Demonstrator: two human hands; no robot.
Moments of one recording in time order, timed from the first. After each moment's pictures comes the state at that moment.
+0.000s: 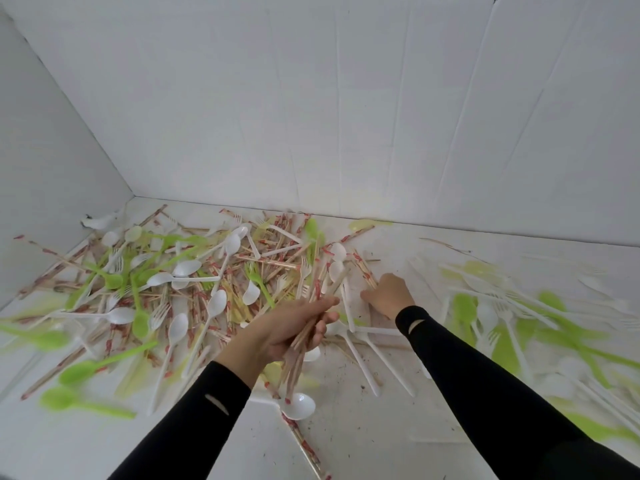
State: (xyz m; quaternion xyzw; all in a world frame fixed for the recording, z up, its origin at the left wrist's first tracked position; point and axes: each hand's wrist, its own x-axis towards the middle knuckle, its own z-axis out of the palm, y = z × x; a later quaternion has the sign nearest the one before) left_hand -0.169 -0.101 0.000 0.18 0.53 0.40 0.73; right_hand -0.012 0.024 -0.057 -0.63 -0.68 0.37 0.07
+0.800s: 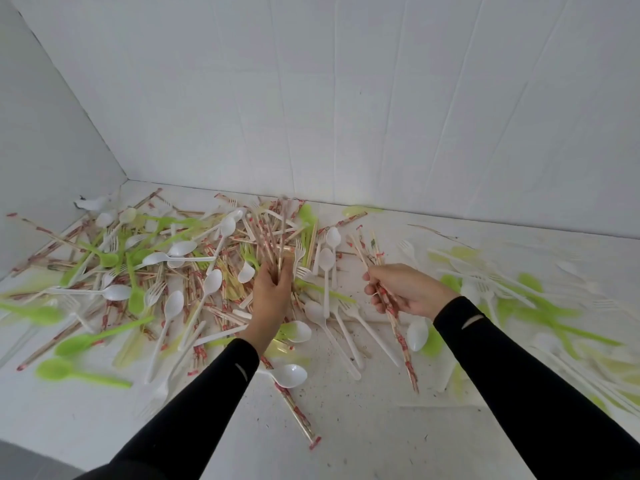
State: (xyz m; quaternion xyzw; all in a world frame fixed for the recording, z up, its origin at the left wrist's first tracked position) left_hand -0.175 -0.102 -0.057 0.34 0.67 0.59 0.29; right_hand 0.030 -0.012 -0.007 -0.51 -0.49 0.70 0.11
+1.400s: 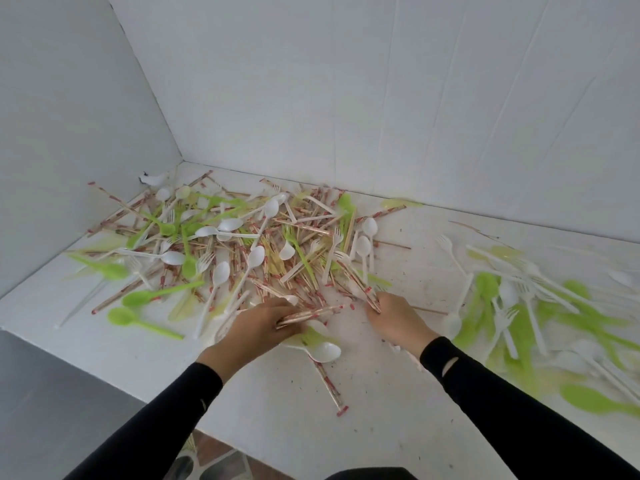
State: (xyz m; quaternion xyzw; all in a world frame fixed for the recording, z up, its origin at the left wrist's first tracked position) left_hand -0.246 -0.217 -0.087 0.68 0.69 0.21 0.13; right_hand -0.005 -0.092 -0.055 -0.50 -0.78 0.37 0.02
